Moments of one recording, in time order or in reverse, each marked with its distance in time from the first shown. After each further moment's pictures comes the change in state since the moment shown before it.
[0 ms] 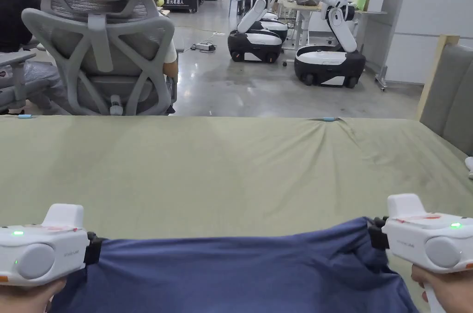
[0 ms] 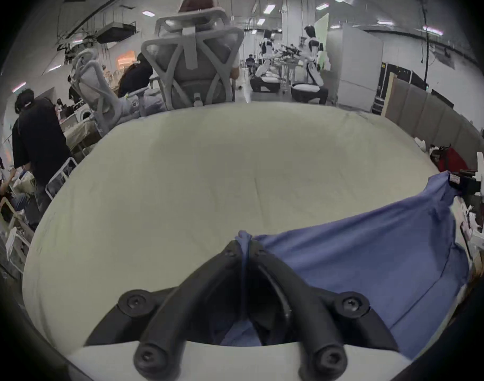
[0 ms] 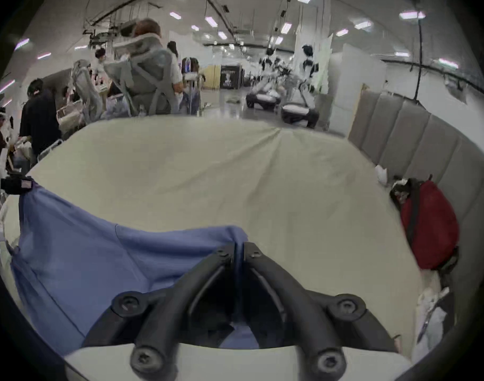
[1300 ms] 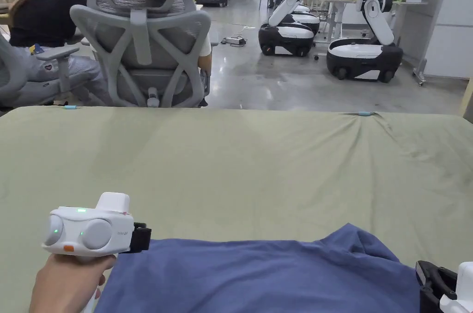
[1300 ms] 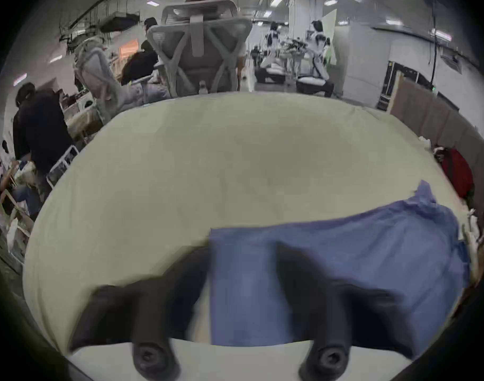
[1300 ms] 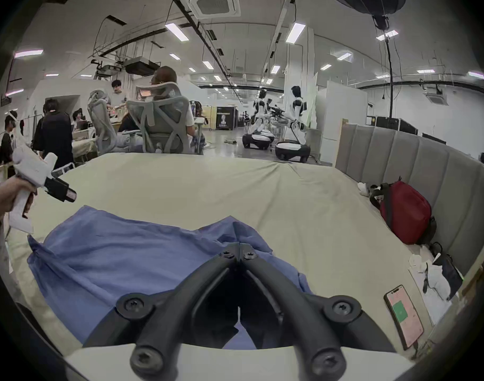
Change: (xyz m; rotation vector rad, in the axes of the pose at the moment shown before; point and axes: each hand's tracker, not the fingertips) left arm -0.017 -0.001 -0.058 -0.108 0.052 -0.003; right arm -0.084 -0.080 0.110 0.195 -0.019 -0.044
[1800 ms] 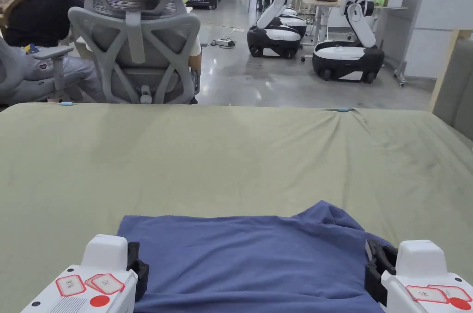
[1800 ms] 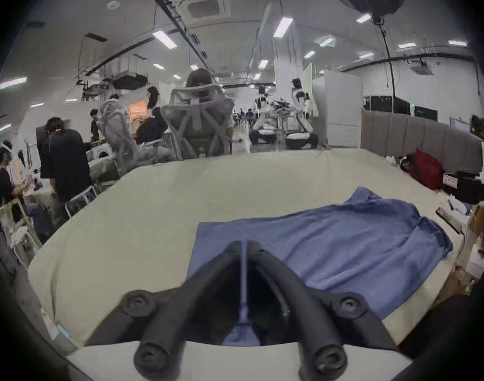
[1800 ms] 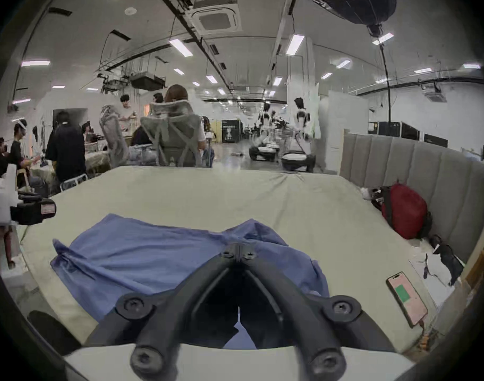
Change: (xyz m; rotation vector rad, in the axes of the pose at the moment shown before) left arm 0.068 -0.145 0.195 0.396 -0.014 -0.023; right arm -0.039 -0.018 0.075 0.076 0.049 -0.018
